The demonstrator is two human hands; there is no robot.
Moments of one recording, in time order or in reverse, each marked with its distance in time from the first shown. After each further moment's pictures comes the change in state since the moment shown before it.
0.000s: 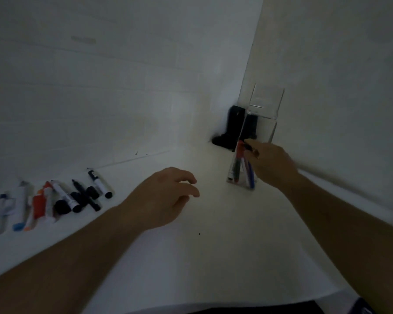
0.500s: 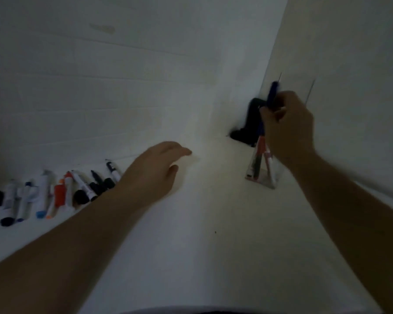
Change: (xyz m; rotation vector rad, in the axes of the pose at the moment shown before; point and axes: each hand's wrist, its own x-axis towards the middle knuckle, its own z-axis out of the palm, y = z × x) left_hand -0.002 -0.036 -0.025 -0.013 0.117 -0.241; right_hand 0.020 -0.064 -0.036 0.532 0.464 0.037
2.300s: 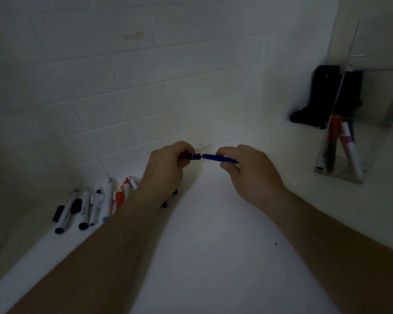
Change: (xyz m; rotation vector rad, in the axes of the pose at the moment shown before) left_hand 0.004 -0.049 -0.019 0.133 -0.004 -0.502; right_hand -0.094 -0.018 0.146 0.165 -0.512 -0.168
